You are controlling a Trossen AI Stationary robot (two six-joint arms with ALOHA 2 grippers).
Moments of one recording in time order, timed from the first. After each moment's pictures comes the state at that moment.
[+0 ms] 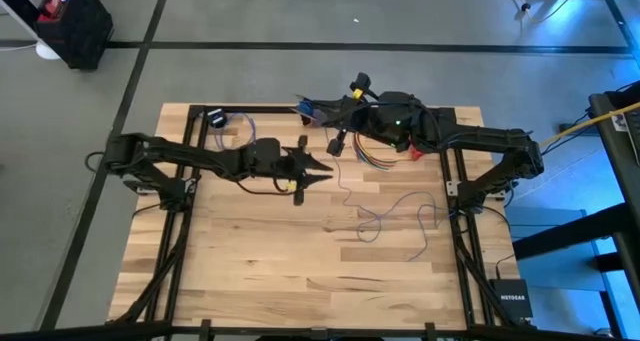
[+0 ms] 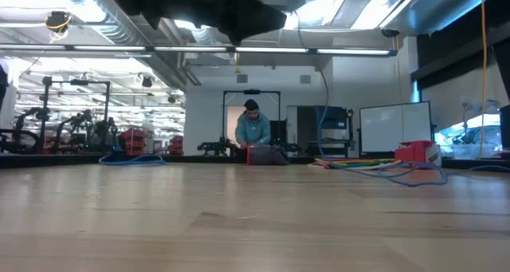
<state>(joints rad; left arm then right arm) 0.10 1.50 0.87 0.51 0.08 0.13 -0.07 1.51 1.59 -0.14 0.37 -0.38</state>
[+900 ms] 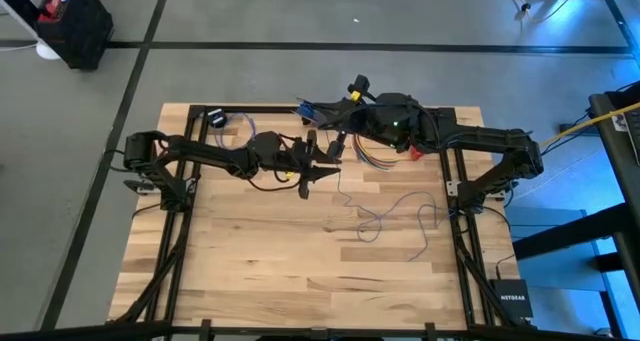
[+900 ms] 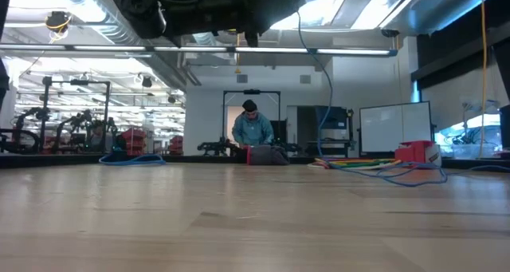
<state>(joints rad) 0.16 1.63 0.87 0.90 0.25 -0.04 -0.07 1.51 1.59 -0.17 0.37 -0.38</state>
